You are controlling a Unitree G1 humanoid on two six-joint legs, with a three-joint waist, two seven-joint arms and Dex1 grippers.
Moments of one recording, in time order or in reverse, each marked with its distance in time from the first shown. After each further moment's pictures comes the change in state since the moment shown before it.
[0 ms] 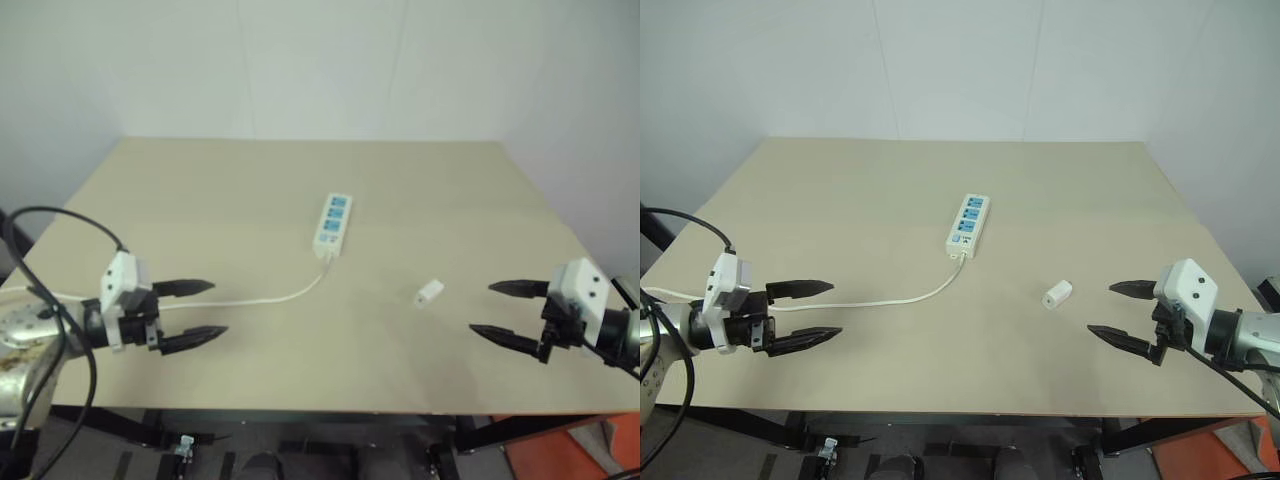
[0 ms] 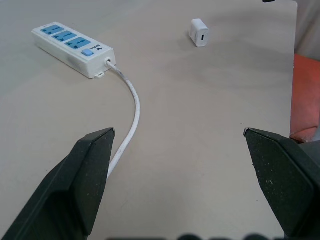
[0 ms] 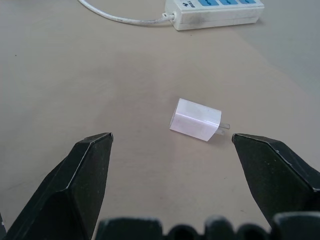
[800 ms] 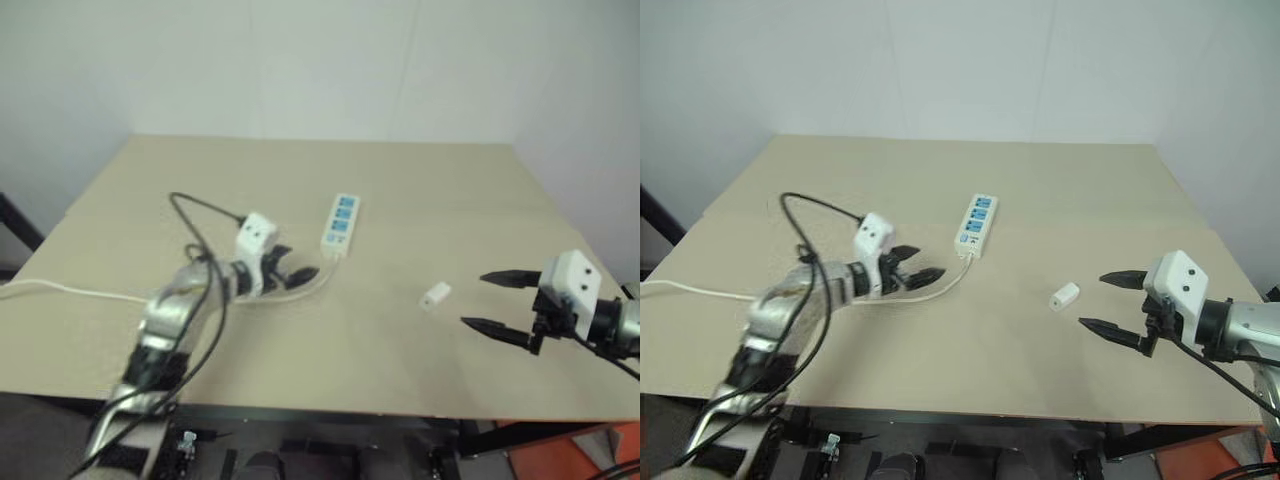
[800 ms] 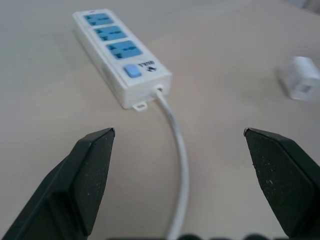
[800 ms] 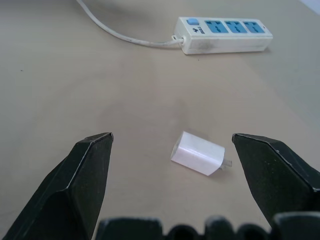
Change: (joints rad) left arm -0.597 -0.532 -0.433 0.296 0.275 0.351 0.695; right arm -0.042 -0.004 0.034 -0.052 0.007 -0.003 -0.028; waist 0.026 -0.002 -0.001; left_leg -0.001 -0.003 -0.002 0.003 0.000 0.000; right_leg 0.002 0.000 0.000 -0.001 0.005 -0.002
